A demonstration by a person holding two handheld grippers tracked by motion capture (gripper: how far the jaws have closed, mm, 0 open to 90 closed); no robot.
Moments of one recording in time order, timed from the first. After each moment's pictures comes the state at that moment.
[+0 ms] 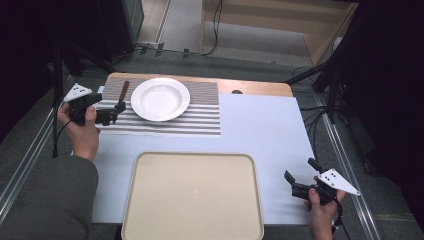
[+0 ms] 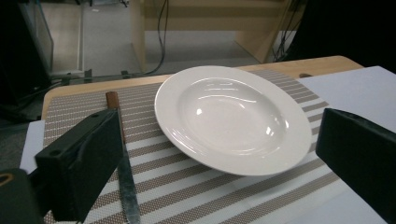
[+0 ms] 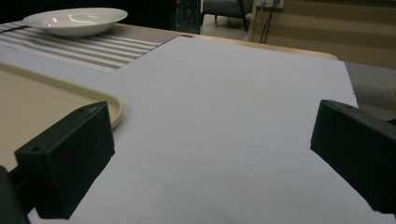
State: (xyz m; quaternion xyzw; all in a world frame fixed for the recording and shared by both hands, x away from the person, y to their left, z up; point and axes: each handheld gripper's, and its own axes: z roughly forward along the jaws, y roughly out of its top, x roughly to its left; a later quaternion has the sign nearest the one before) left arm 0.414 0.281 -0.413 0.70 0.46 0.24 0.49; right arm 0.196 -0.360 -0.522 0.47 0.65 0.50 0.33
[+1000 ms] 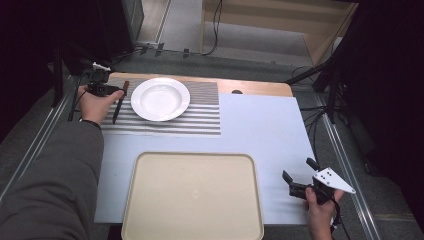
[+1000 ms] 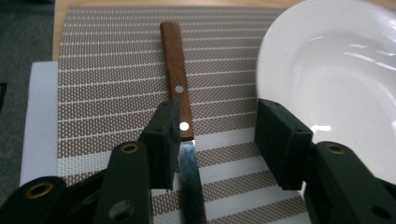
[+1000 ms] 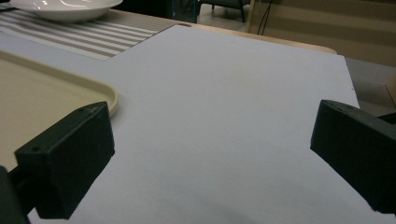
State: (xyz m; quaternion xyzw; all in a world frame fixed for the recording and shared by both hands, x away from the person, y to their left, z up) left arm 0.553 0.284 -0.452 0.73 0.60 0.13 0.30; right arm 0.199 -0.355 -0.523 0.47 0.67 0.47 0.33
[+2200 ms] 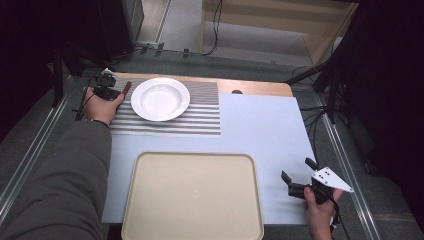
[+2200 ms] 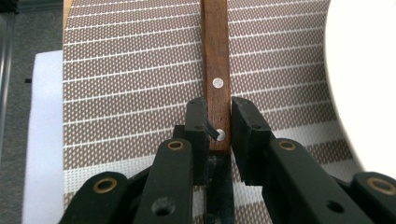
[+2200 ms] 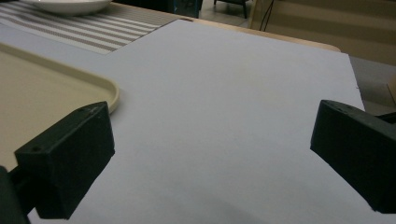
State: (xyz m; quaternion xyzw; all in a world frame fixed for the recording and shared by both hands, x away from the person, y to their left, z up) left arm 0.559 0.277 -0.476 0.75 0.59 0.18 0.25; right arm 0.200 -0.352 -0.523 0.47 0.68 0.46 0.33
